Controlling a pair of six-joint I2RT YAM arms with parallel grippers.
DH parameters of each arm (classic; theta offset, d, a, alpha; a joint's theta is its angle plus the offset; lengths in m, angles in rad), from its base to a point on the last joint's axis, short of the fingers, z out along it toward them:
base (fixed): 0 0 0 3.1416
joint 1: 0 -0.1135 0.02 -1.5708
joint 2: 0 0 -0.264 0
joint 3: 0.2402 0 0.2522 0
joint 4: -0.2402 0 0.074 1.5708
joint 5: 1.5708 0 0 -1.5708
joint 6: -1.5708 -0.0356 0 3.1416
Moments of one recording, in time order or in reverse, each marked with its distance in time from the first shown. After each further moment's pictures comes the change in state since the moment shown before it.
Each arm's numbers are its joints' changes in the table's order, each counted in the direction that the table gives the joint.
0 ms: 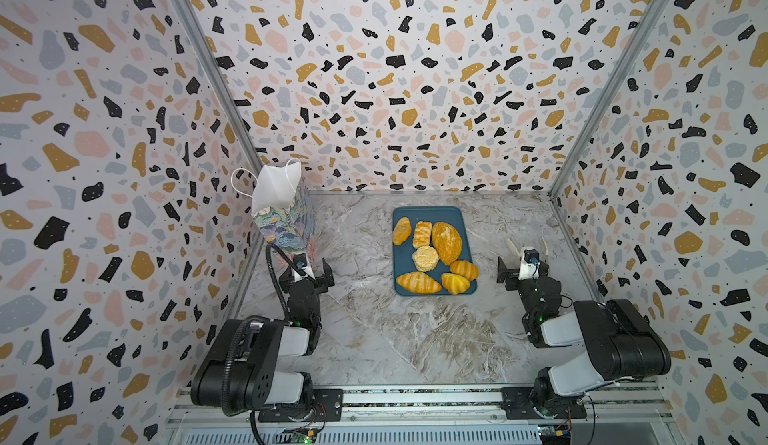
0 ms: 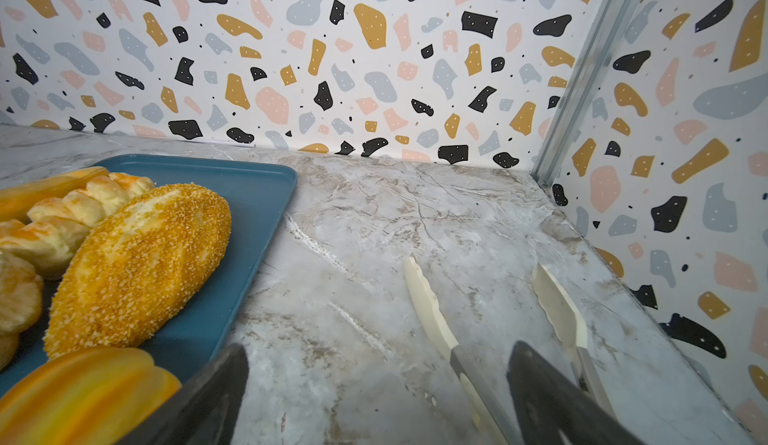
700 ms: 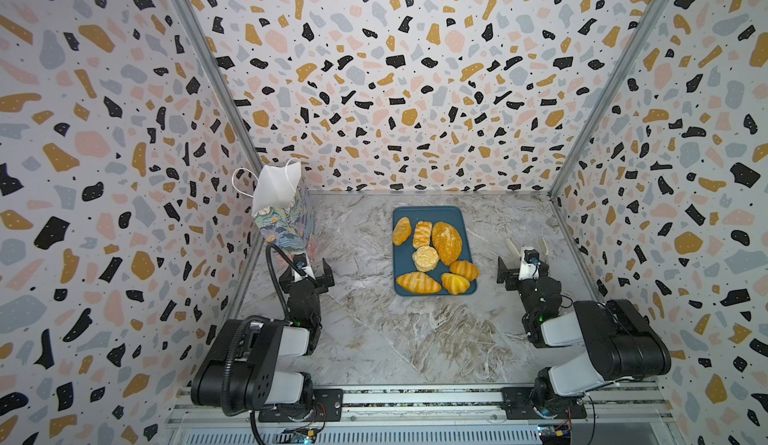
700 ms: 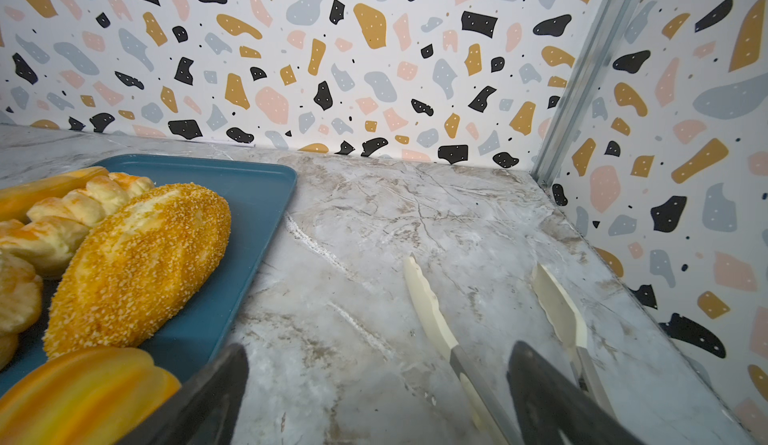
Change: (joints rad) left arm 0.000 0.000 0.000 -0.001 0.000 0.000; right arm -0.005 0.000 0.000 0.001 0.000 0.005
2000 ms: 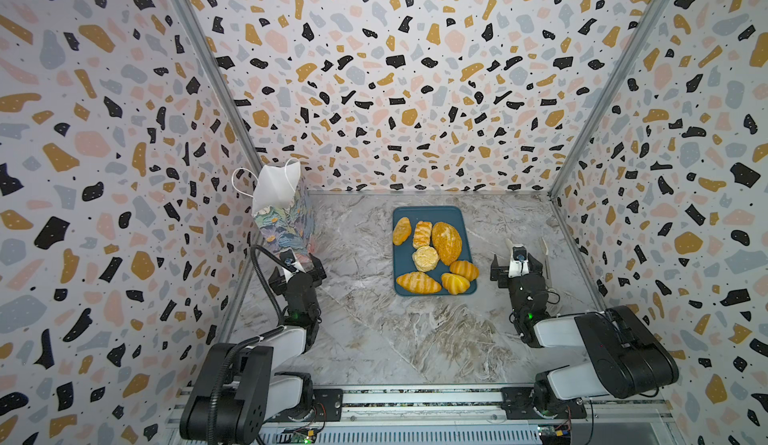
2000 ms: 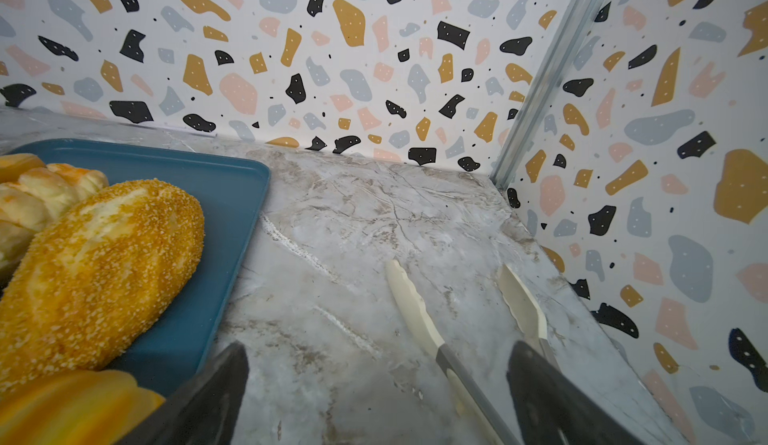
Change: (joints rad) left arm 0.000 0.171 0.067 -0.262 -0.210 0.112; right arm -0.191 0.091 0.052 -0.169 0.349 0.055
